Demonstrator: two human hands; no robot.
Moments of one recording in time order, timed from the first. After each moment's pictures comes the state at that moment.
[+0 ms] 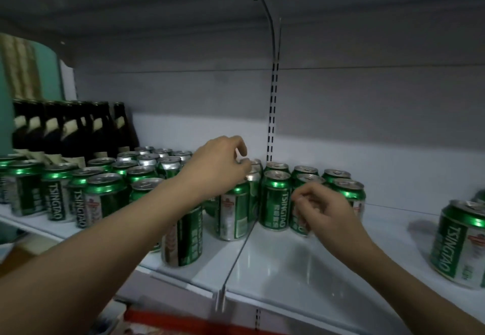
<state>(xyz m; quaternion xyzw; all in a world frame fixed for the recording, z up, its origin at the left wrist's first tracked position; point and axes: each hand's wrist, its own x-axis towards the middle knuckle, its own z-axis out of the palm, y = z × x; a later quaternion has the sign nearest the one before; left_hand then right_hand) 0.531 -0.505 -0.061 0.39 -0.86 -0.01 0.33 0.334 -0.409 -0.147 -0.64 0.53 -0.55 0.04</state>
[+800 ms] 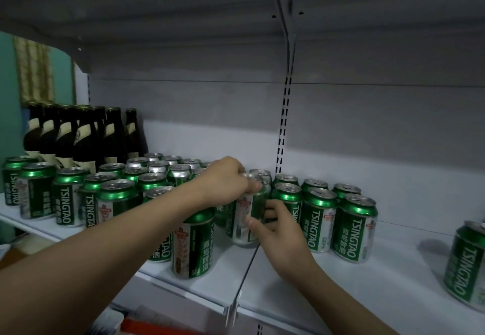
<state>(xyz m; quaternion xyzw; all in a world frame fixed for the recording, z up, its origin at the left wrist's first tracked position) 0.545 -0.515 -0.062 0.40 -0.85 -0.20 0.28 0.416 -0.453 -0.161 -0.57 0.58 -0.55 0.18</state>
